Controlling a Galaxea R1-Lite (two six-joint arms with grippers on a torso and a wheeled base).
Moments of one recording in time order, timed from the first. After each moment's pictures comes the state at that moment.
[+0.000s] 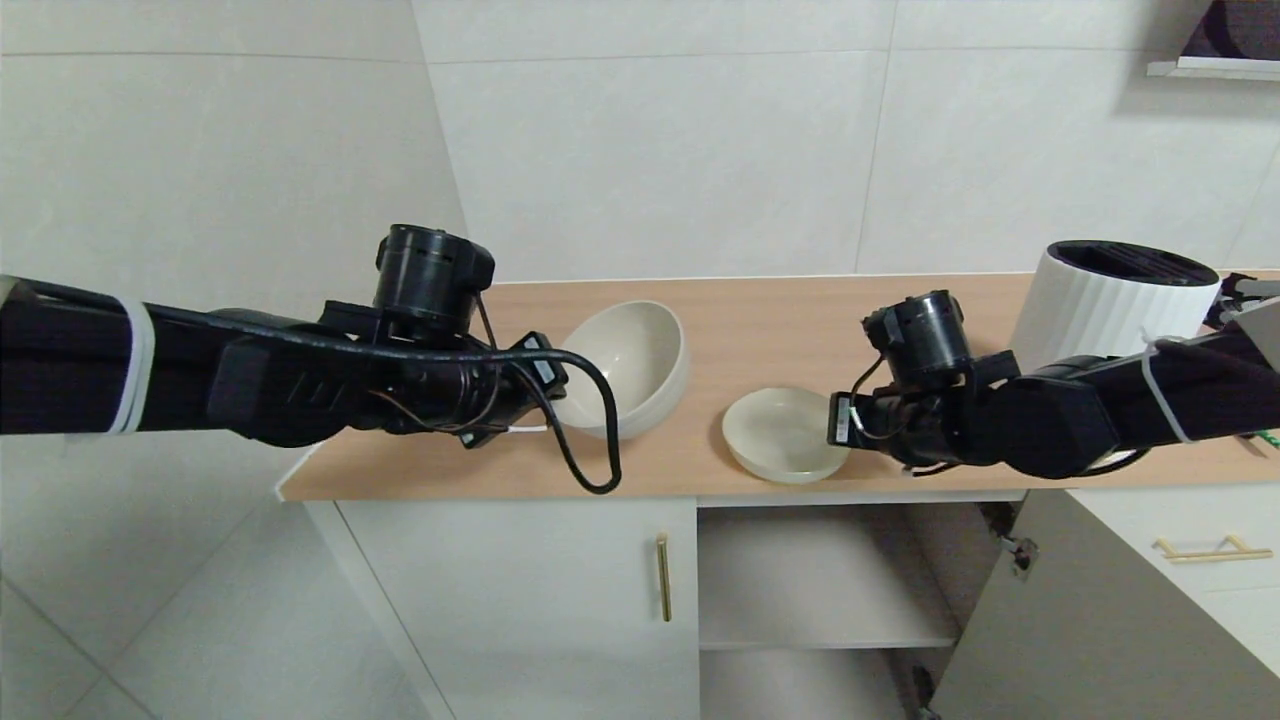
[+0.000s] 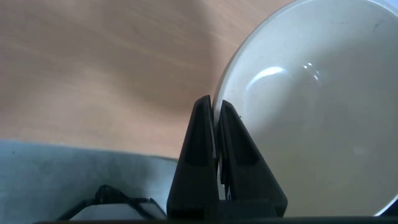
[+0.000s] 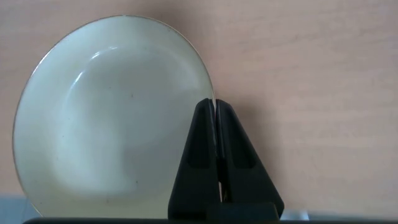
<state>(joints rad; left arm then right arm) -0.38 1.89 -1.27 -0.02 0.00 -0.79 0.48 2.01 -1.28 -0.12 -0.27 0.41</state>
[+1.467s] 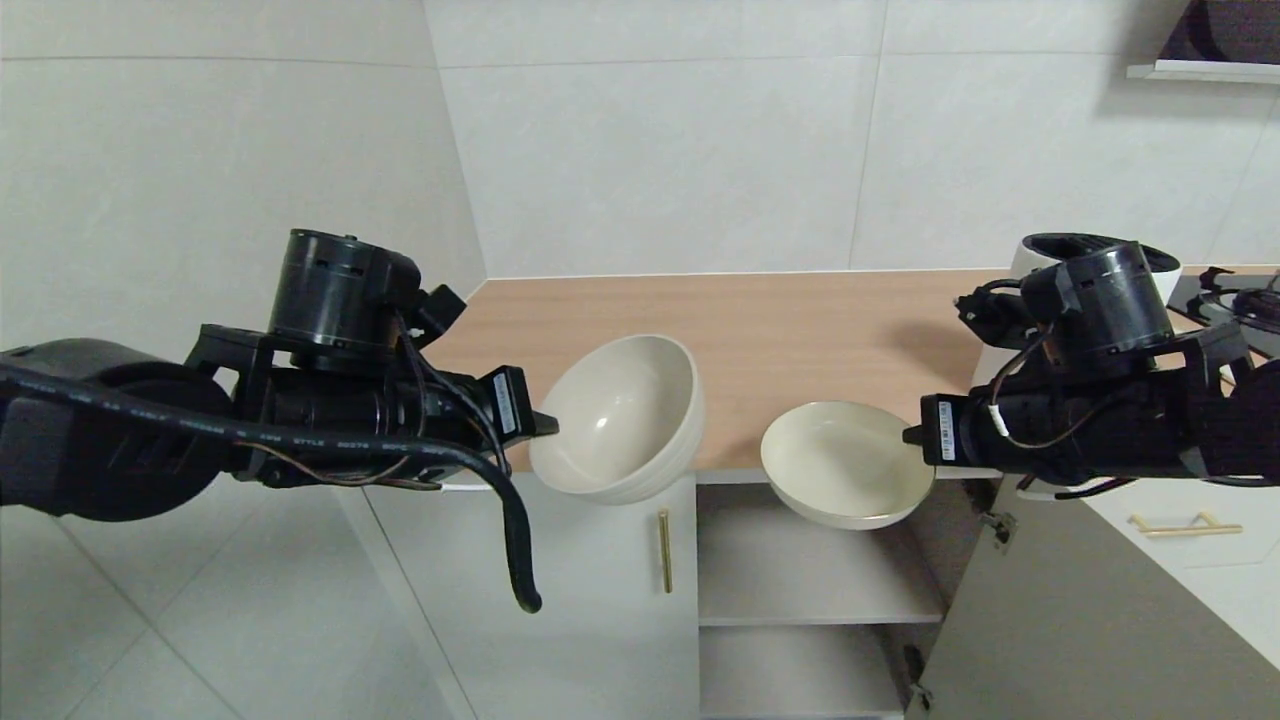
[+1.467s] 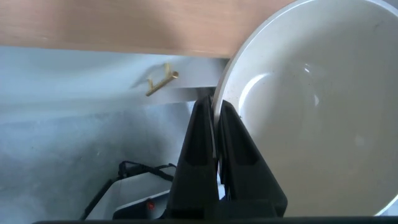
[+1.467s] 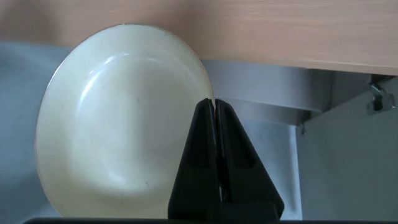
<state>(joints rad) -0.39 1.69 -1.08 -0.02 -0.17 -0.59 0.44 1.67 -1.07 0.02 -0.08 0.32</state>
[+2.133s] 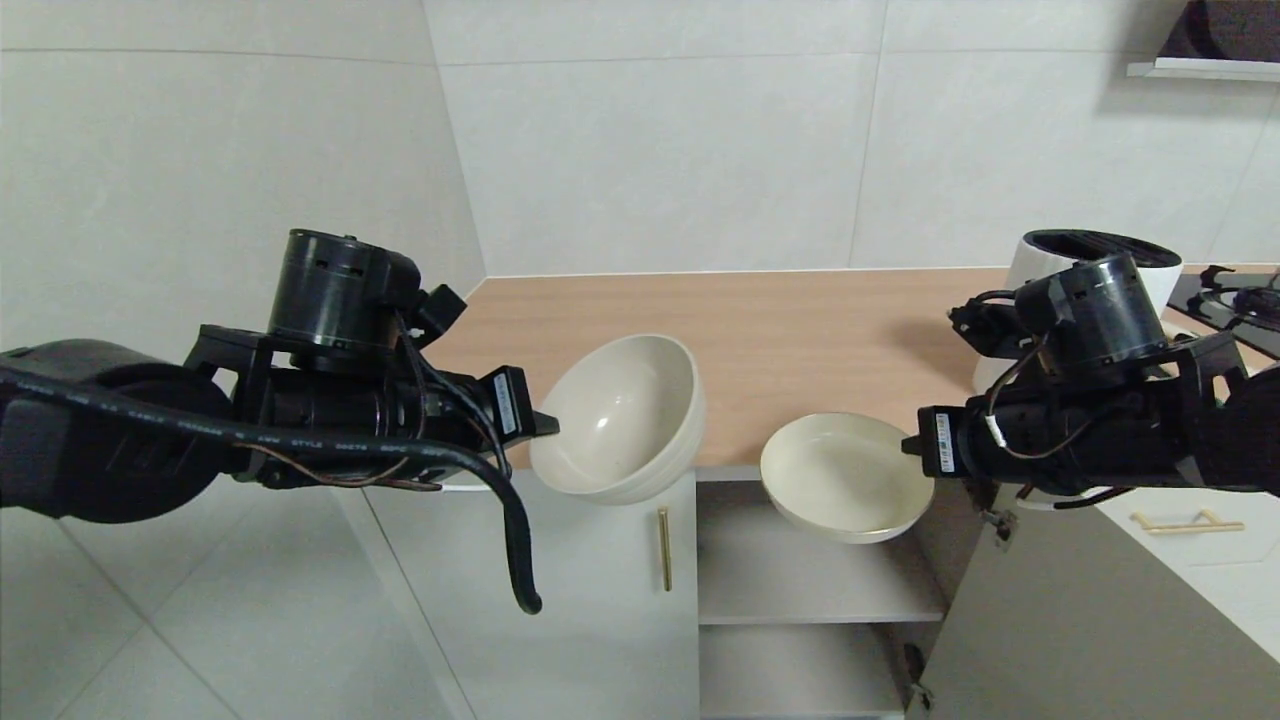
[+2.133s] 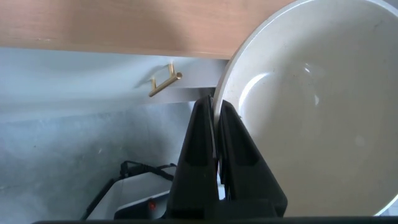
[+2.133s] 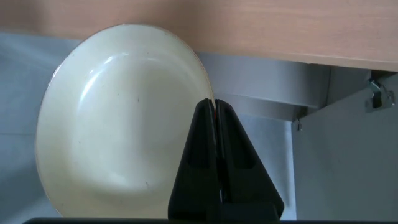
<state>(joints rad) -0.40 1.70 -1.08 -0.02 -0.17 -0.59 0.45 1.68 -1.06 0.02 -0.08 0.30</state>
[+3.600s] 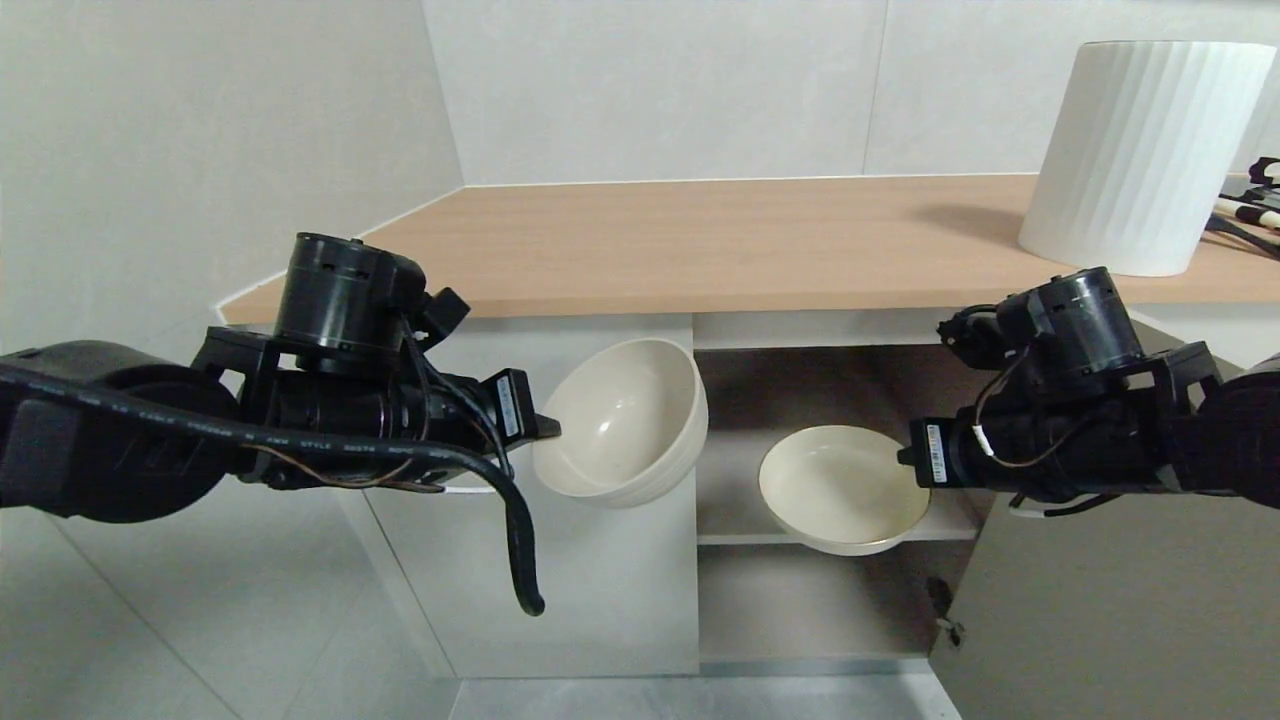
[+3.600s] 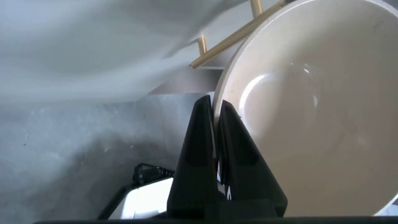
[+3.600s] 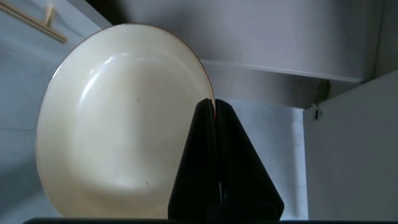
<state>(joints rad) -0.40 1.70 -1.08 -0.02 -0.17 -0.59 0.45 1.71 -1.05 0.02 -0.08 0.29</state>
